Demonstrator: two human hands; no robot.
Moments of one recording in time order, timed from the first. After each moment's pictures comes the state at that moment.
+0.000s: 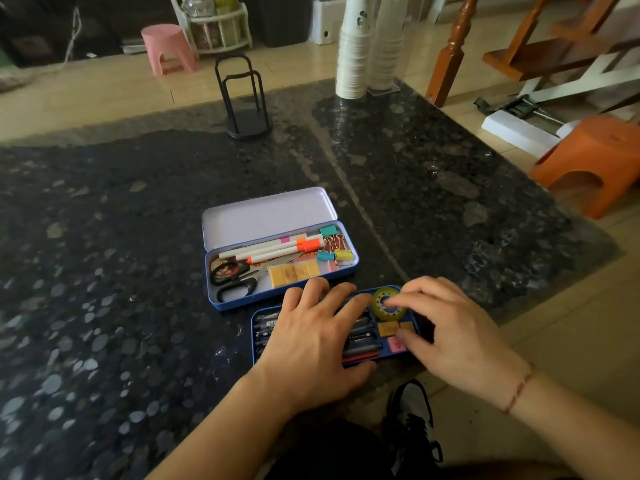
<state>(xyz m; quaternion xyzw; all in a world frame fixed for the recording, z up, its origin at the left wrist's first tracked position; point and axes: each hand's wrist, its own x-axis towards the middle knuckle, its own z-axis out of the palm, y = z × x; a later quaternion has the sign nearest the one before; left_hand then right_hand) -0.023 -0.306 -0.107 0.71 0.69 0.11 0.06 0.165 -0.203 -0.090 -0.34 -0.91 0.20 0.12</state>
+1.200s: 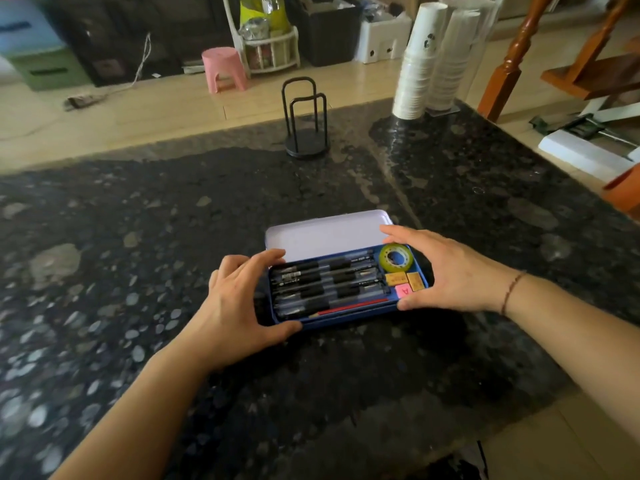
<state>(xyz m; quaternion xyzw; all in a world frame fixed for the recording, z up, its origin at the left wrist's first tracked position) -0.186 -0.342 -0.103 0.58 0.77 0.24 0.10 0.049 -0.119 -0.076 -0.27 -0.93 0.27 -0.02</state>
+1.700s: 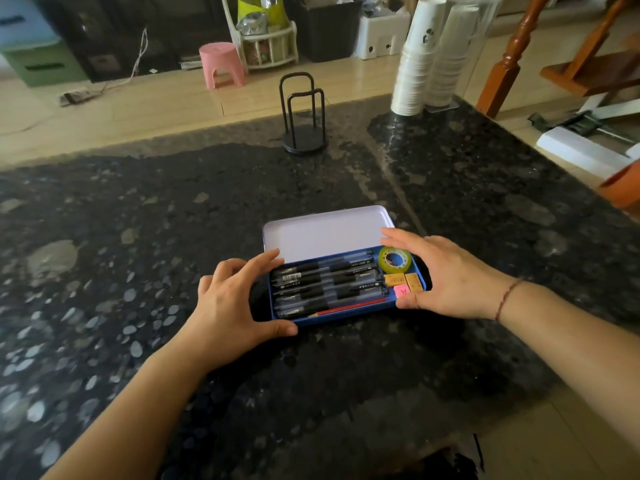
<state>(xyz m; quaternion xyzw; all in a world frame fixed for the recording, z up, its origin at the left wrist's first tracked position) -0.182 -0.343 -0.100 0.54 0.80 0.21 0.15 0.051 -0.132 -0.076 -0.30 -0.92 0.26 -0.04</state>
